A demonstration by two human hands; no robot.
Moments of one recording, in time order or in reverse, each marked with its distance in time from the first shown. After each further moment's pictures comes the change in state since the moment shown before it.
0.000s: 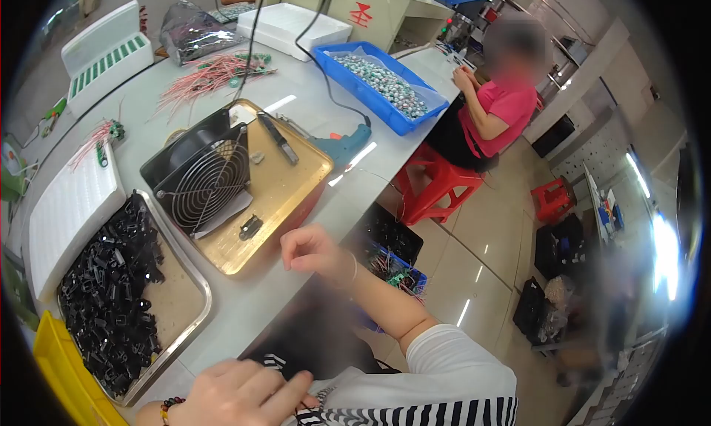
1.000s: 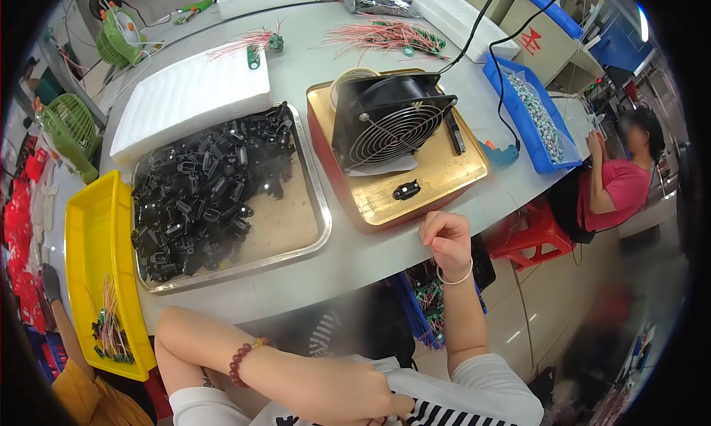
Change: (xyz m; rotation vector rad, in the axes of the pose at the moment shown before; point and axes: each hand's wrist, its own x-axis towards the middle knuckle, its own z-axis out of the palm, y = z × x) left_hand -0.011 0.000 0.024 -0.966 -0.417 0.060; right_hand 0.001 0.003 0.003 0.025 0.083 -0.059
